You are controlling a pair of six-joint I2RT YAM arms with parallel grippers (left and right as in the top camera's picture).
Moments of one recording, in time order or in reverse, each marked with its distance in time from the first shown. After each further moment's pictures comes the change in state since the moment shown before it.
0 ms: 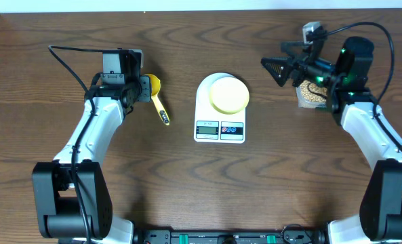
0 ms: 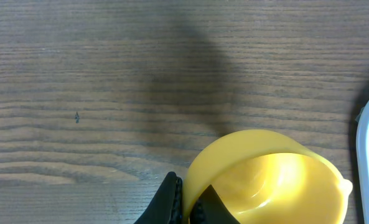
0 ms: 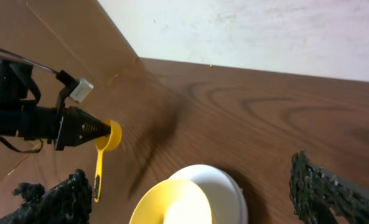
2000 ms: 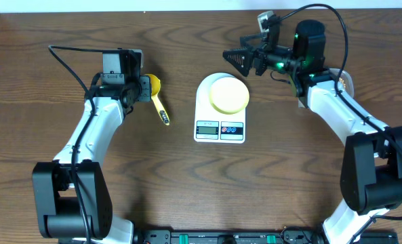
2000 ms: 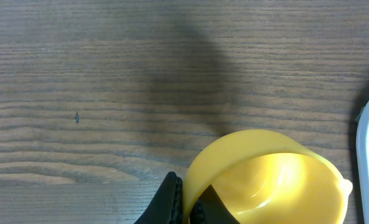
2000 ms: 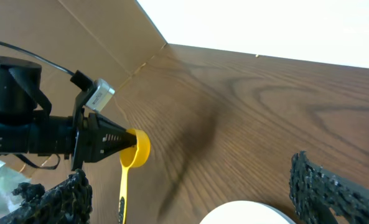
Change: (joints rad) left arm 0.000 0.000 0.000 0.000 0.000 0.000; right arm 0.211 0.201 0.221 -0.005 0.057 0.100
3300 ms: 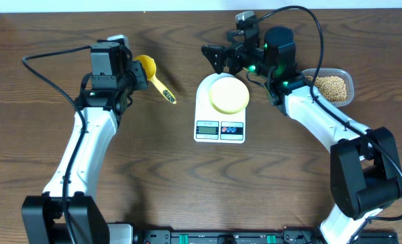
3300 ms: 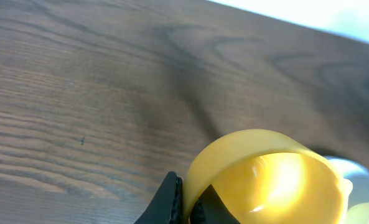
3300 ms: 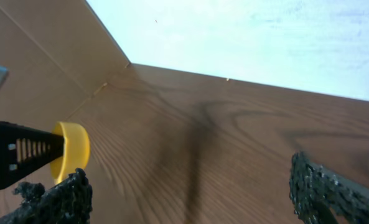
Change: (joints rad) left arm 0.000 -0.155 0.000 0.063 0.000 -0.277; right arm 0.160 0.000 0.002 0.073 0.364 0.006
